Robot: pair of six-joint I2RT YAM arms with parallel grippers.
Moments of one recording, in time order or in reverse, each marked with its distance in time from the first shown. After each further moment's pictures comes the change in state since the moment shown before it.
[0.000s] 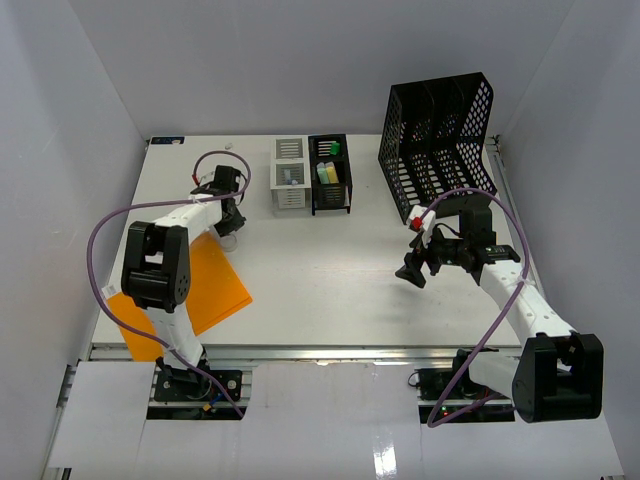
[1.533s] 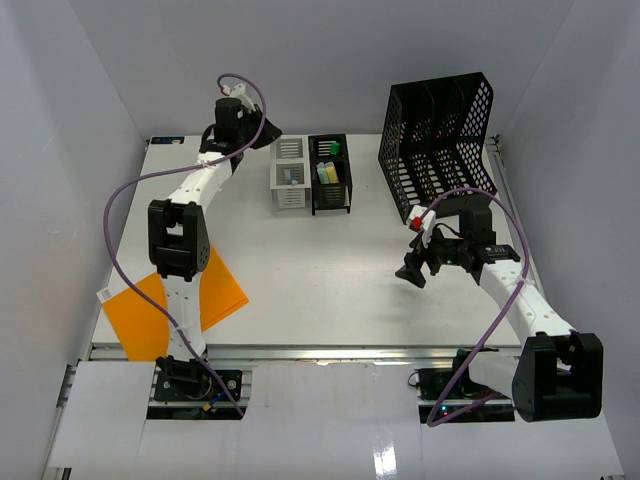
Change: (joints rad) left arm -0.003 0.328 0.660 0.445 0.618 0.158; right arm -0.001 0.004 0.000 -0.001 -0.002 0.000
